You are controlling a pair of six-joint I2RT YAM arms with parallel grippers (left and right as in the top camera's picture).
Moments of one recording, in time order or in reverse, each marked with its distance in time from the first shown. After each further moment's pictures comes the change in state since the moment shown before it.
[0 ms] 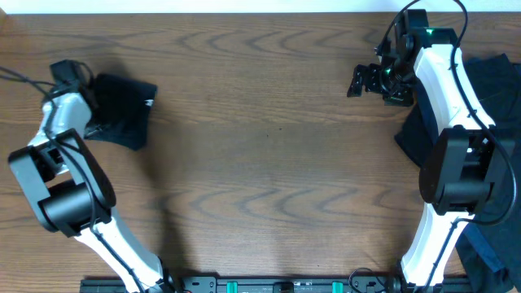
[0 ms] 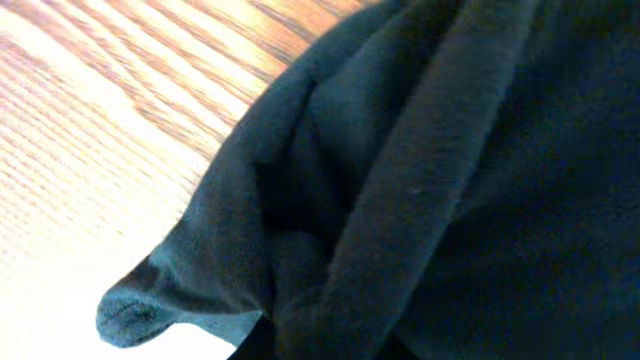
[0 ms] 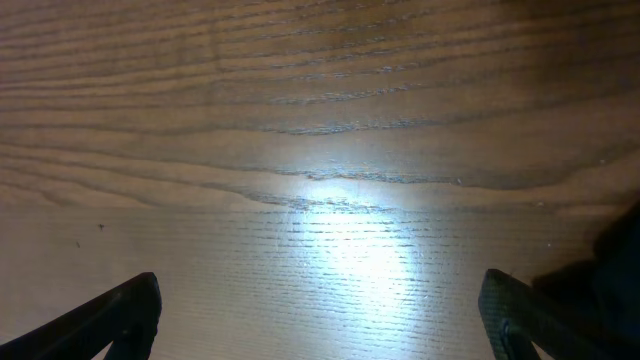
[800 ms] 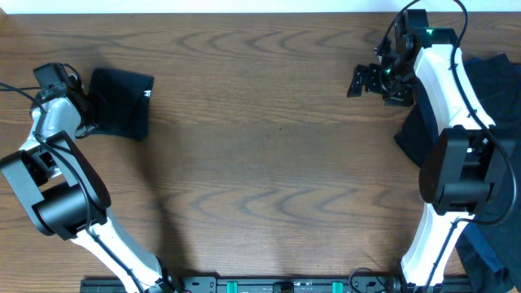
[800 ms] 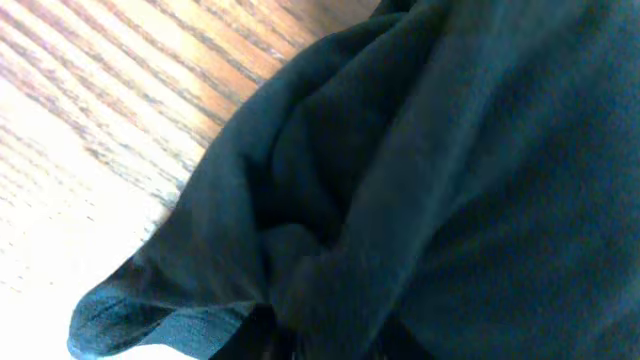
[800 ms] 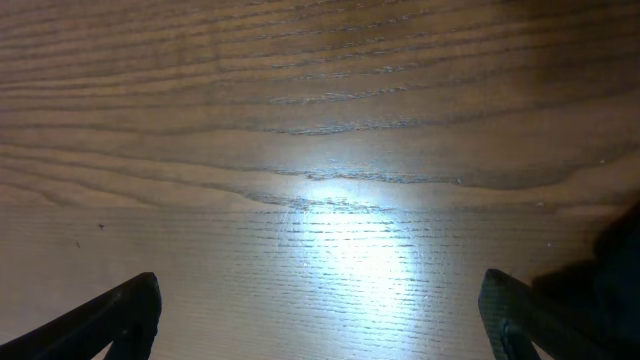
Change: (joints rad) left arm 0.053 0.000 -0.006 0.085 0.197 -0.074; right arm 0.000 0.000 0.000 0.000 0.000 0.000
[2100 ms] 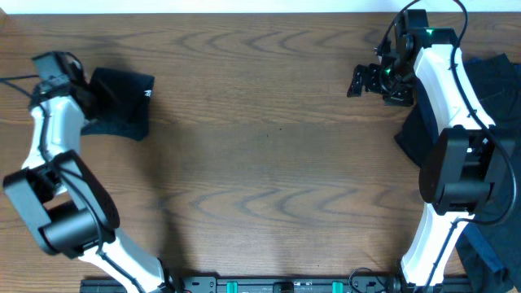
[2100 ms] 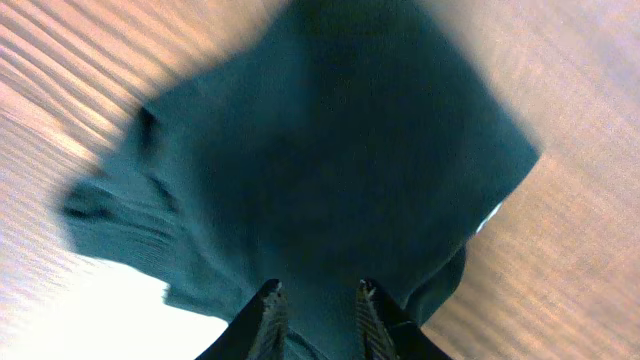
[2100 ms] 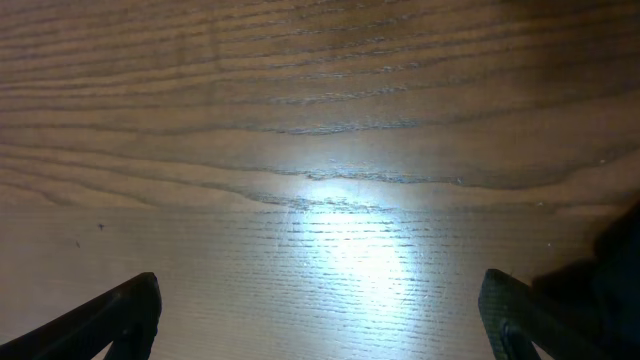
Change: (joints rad) left arm -0.066 -0.147 -0.041 -0.065 0.023 -0.023; right arm 0.000 0.000 0.000 0.000 0.000 0.000
